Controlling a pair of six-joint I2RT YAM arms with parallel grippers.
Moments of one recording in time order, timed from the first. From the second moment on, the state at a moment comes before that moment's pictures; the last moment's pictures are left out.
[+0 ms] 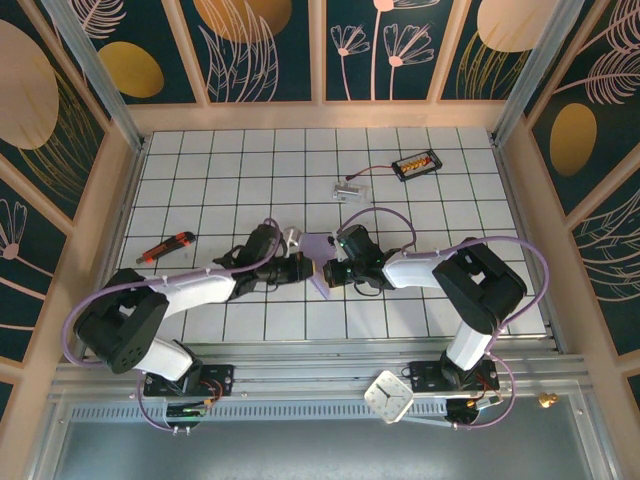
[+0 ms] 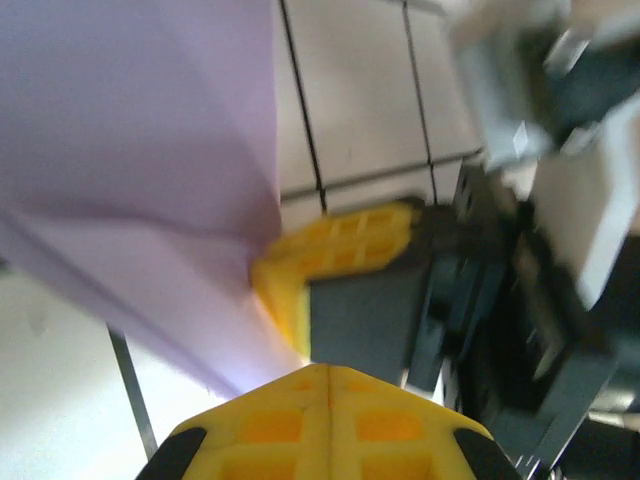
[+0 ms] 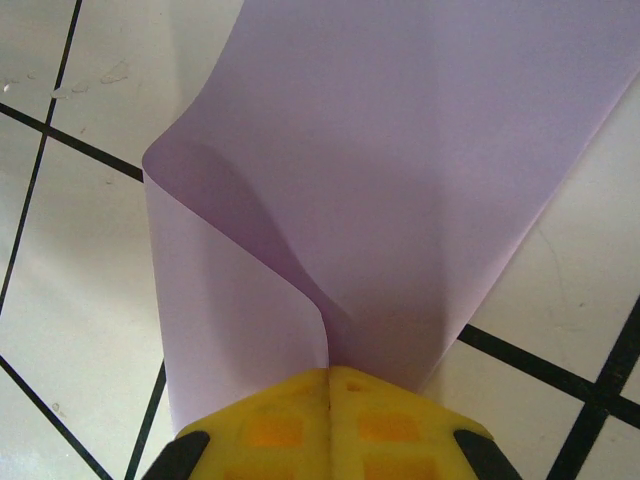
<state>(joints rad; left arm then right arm) -0.70 1.47 0.61 0.14 0.39 -0.83 0.77 1.71 0.74 0.07 -0.23 0.49</state>
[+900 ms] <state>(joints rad) -0.83 1.58 0.47 0.49 0.41 -1.04 0.77 1.71 0.74 0.08 -0.23 0.49</state>
